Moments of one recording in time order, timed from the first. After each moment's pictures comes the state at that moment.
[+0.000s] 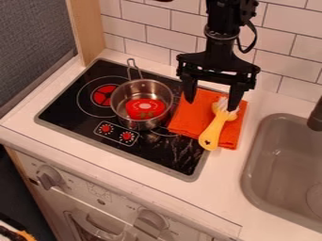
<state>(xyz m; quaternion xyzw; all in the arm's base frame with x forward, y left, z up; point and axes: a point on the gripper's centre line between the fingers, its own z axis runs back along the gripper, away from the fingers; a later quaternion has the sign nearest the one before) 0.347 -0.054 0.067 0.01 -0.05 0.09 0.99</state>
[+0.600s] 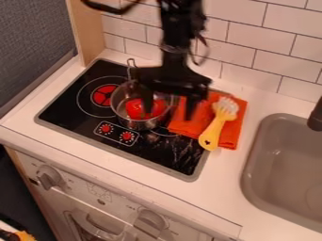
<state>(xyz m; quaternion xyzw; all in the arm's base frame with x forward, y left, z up) 0.313 0.010 0.055 0.02 -0.02 0.14 0.99</state>
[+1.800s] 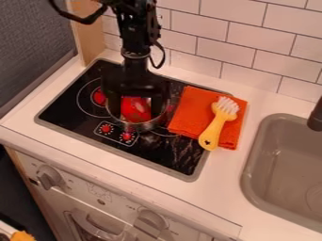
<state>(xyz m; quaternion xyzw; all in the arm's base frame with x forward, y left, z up) 0.318 0.064 0.018 0.03 0.01 0.23 0.97</state>
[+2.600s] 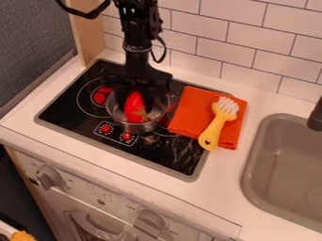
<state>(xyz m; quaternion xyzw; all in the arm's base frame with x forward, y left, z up) 0.328 0.063 0.029 0.04 -0.01 0.22 0.98</state>
